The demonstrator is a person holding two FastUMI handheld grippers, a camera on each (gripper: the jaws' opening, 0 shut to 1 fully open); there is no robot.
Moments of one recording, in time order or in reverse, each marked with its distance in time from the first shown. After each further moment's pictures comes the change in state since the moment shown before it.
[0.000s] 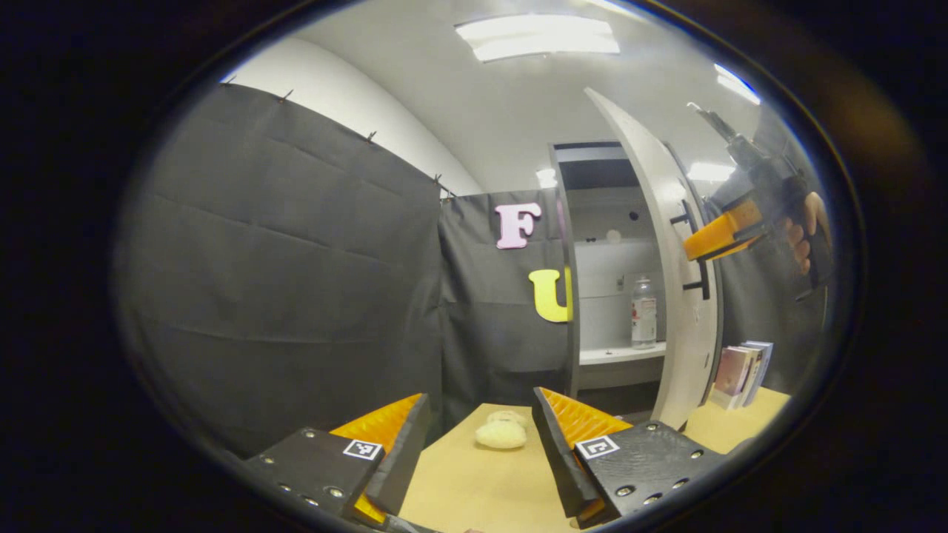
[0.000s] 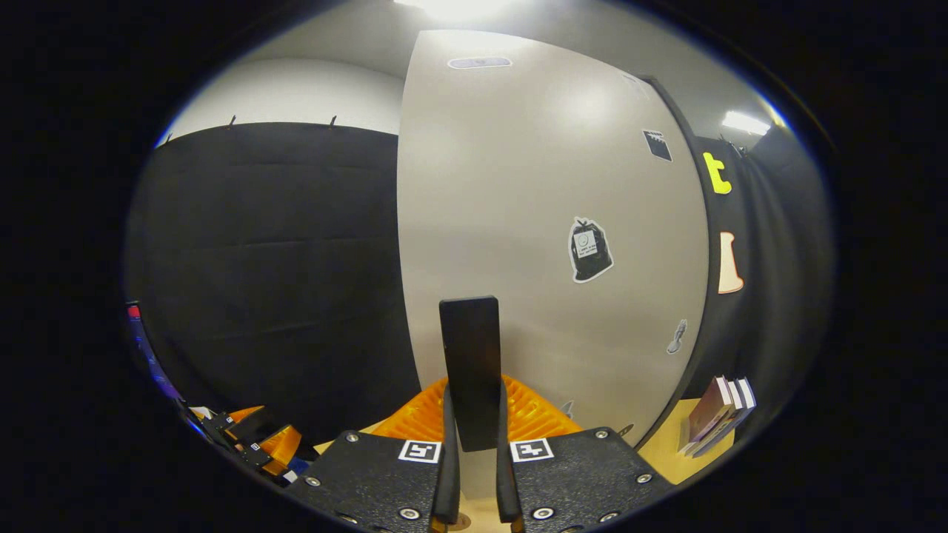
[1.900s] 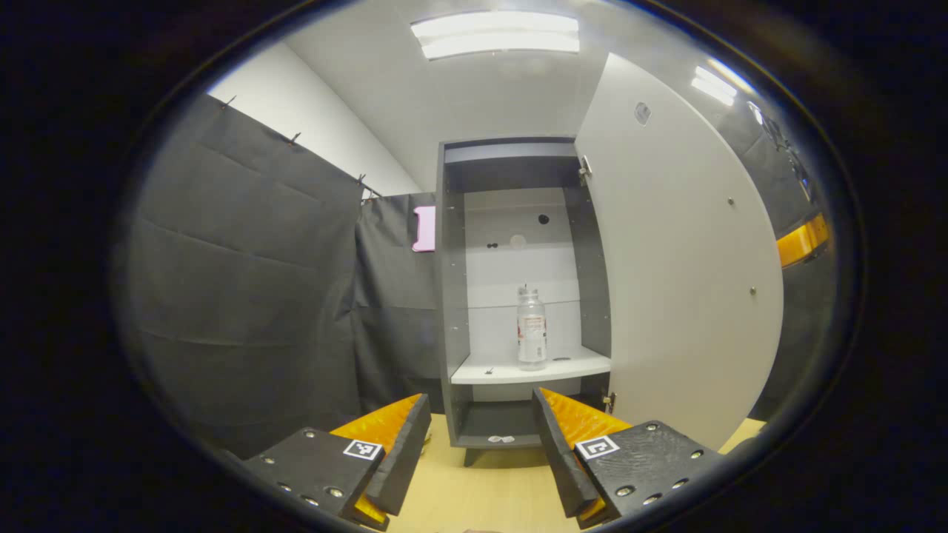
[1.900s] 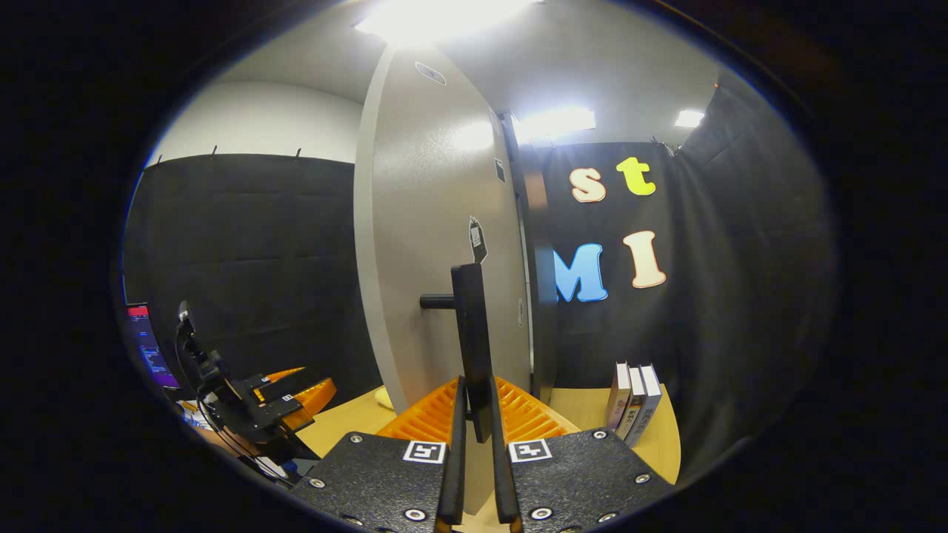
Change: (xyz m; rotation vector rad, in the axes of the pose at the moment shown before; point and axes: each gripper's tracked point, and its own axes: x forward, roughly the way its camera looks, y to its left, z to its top) left arm 0.030 -0.226 0.036 0.000 0.002 -0.252; right arm -0.168 -0.116 0.009 0.051 -0.082 -0.138
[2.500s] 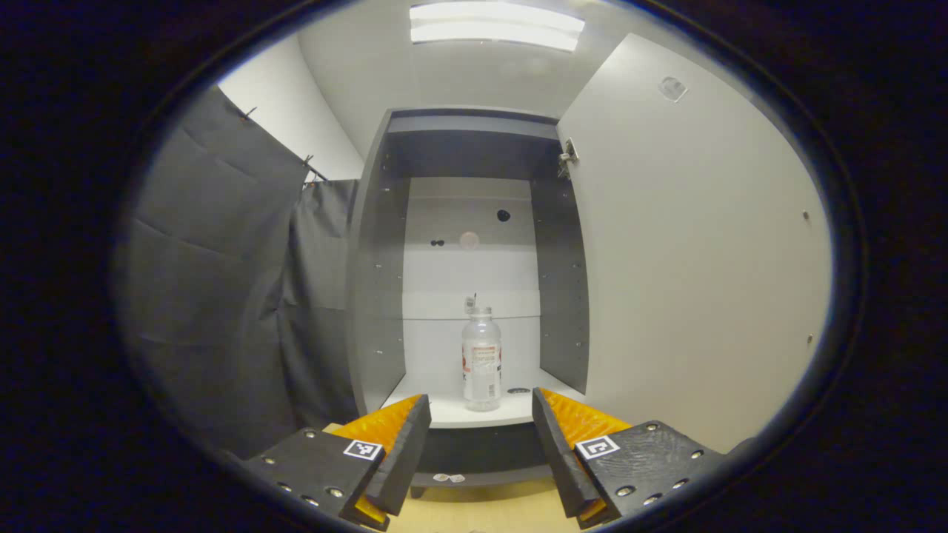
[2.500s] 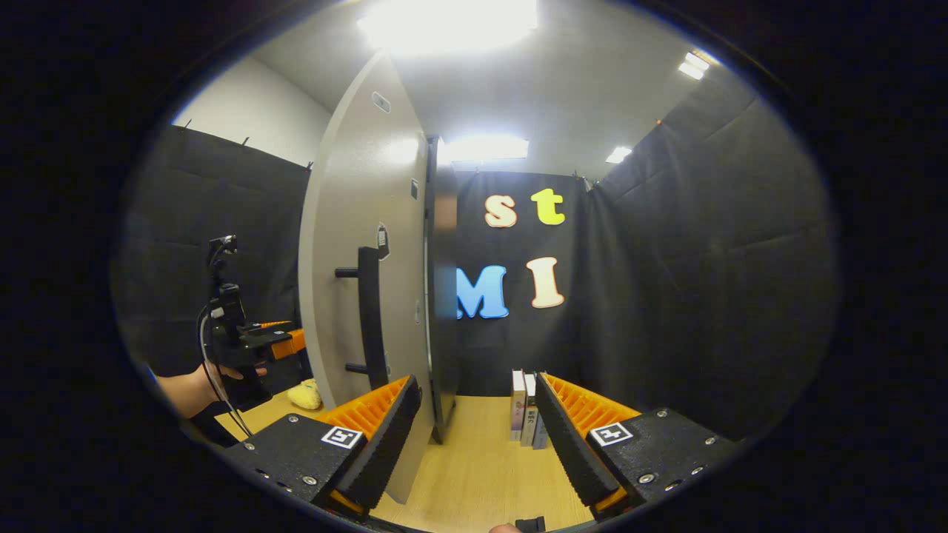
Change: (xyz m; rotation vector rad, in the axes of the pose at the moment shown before) left arm 0.163 -0.056 0.015 -0.074 0.007 -0.218; right arm -0.078 -0.083 -0.020 -0.057 -0.063 -0.436
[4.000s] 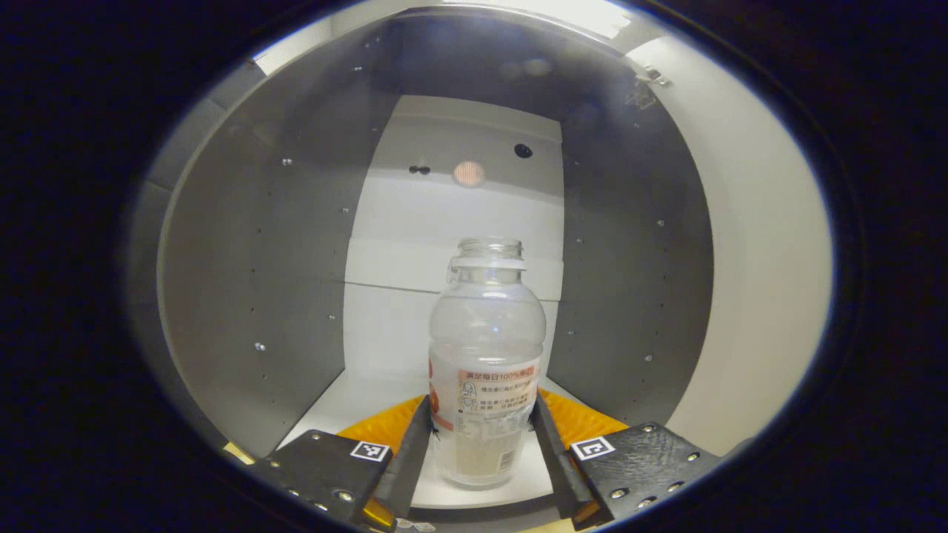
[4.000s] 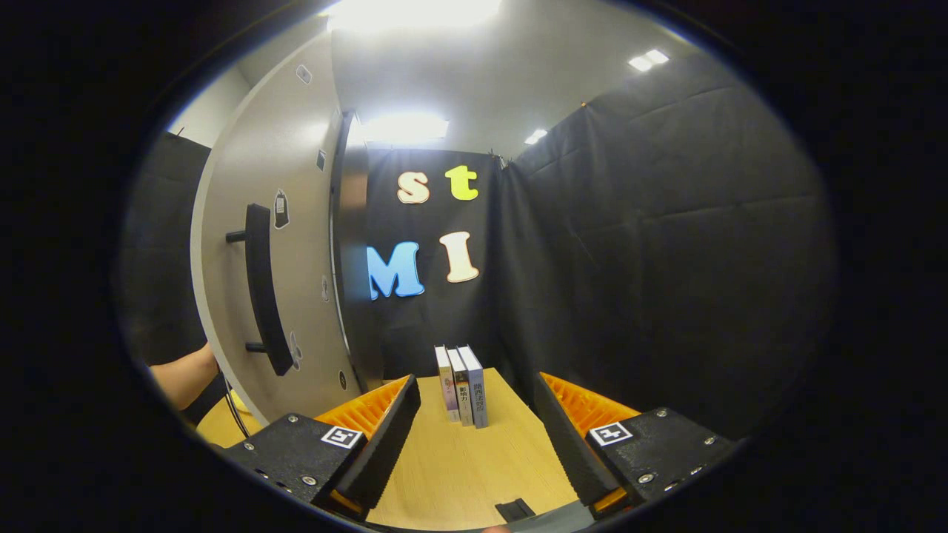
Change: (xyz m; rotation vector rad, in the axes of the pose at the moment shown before) left arm 0.206 0.014 -0.064 -0.131 0.093 -0.071; right arm 0.000 -0.042 -0.031 0.048 0.092 -0.276
